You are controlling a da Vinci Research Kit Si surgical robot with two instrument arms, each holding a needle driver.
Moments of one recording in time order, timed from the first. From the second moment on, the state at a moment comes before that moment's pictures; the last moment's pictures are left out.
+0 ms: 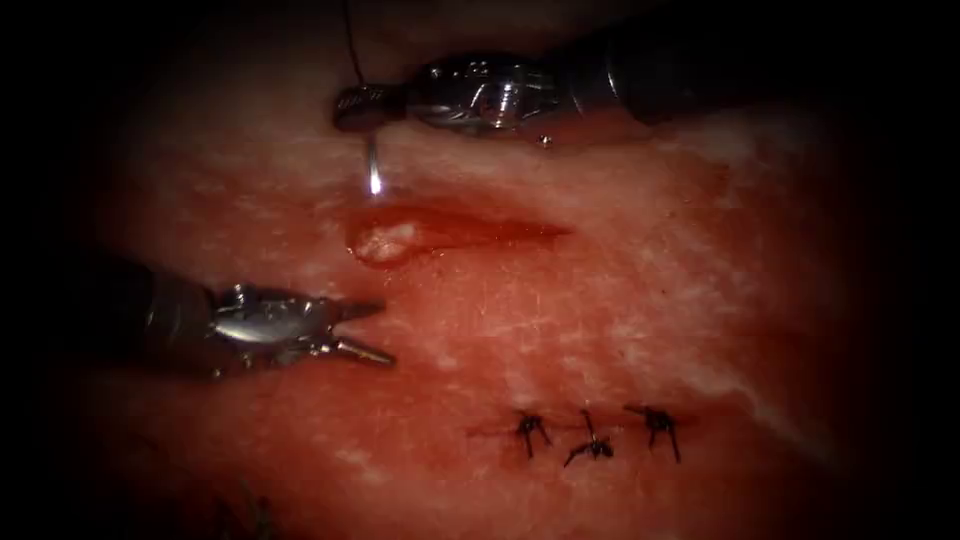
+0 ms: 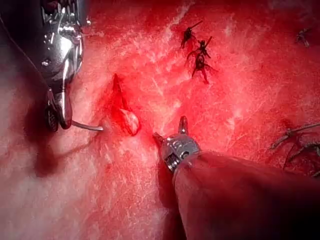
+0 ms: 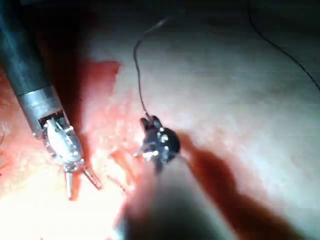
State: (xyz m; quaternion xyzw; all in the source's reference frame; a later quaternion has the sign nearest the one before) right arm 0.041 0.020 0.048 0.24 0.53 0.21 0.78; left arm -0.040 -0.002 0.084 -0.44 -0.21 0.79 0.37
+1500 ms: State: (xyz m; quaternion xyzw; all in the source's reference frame) right arm 0.042 0.020 0.054 0.35 0.47 0.35 0.73; left arm -0.041 -0.003 0.083 -0.44 -0.21 0.79 0.37
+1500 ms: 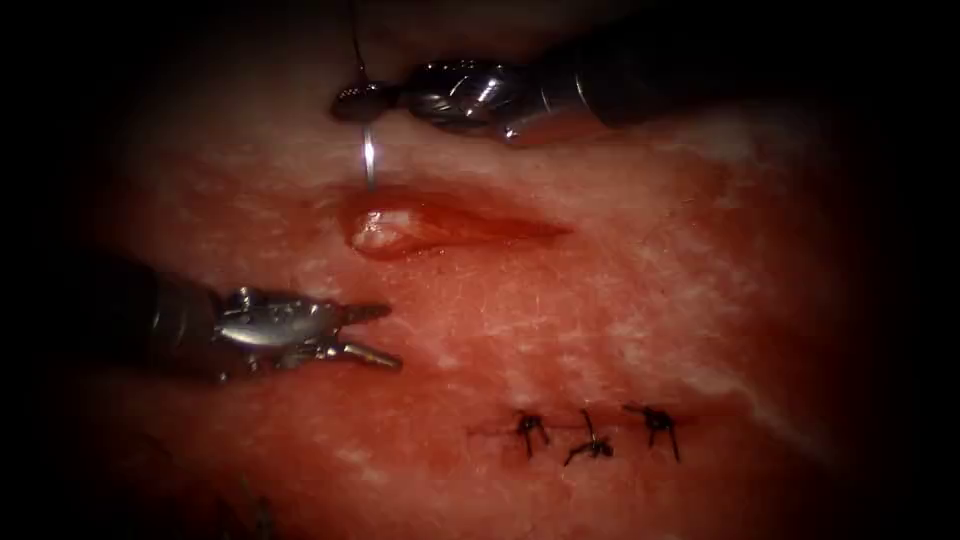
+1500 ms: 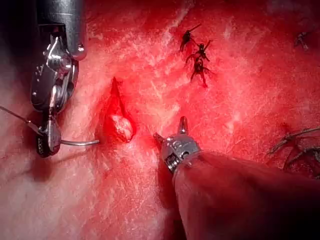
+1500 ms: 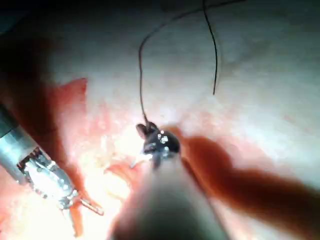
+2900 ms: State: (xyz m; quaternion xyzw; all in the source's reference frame) right arm 0.042 0.012 0.051 0.56 0.32 0.40 0.65; left arm -0.041 -0.002 0.083 -0.44 -0.21 0.79 0.37
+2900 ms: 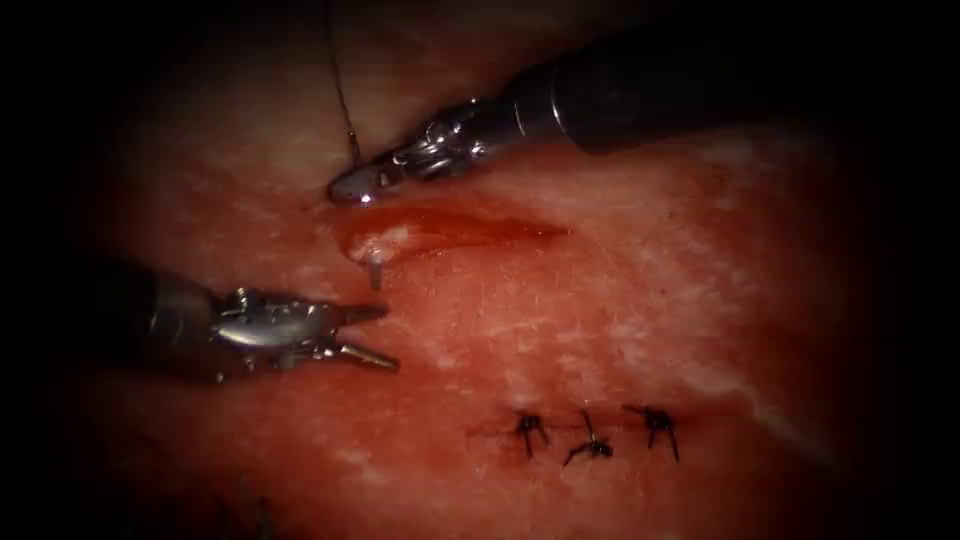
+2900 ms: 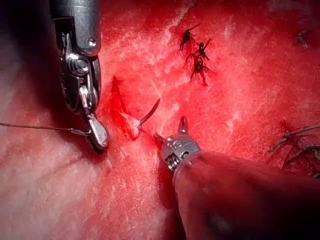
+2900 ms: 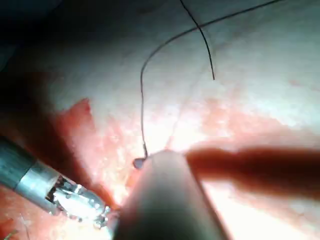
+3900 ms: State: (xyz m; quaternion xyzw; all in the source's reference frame) right arm 0.036 0.018 0.053 0.42 0.42 0.37 0.71; left arm -0.039 0.000 0.080 -0.45 0.04 0.88 0.13
